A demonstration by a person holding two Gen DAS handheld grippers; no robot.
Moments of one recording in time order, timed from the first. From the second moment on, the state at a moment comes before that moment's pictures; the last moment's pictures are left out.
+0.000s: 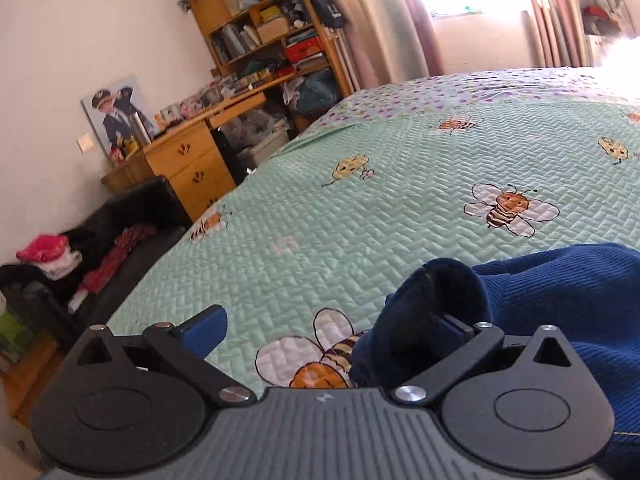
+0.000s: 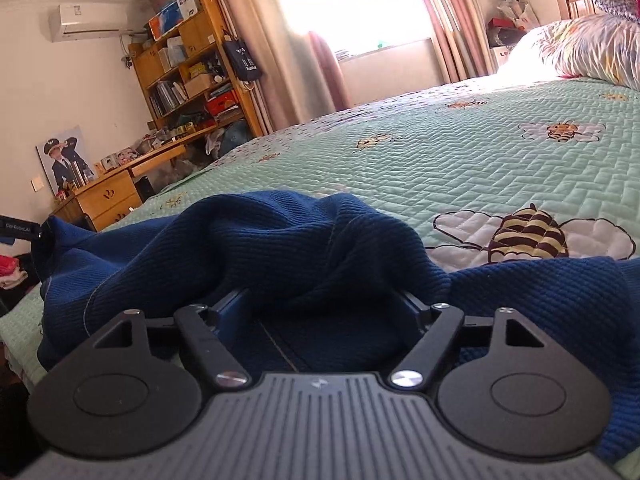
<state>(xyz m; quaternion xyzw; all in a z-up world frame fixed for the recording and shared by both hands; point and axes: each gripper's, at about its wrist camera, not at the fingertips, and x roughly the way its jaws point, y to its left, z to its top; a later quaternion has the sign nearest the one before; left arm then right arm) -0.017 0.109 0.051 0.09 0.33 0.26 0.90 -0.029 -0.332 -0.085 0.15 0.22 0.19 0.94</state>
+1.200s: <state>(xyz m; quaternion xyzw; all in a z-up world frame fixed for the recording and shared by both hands) 0.081 -0.008 0.001 0.25 0.36 -0.06 0.90 -0.035 -0.343 -0.089 0.18 0.22 0.21 0.94</state>
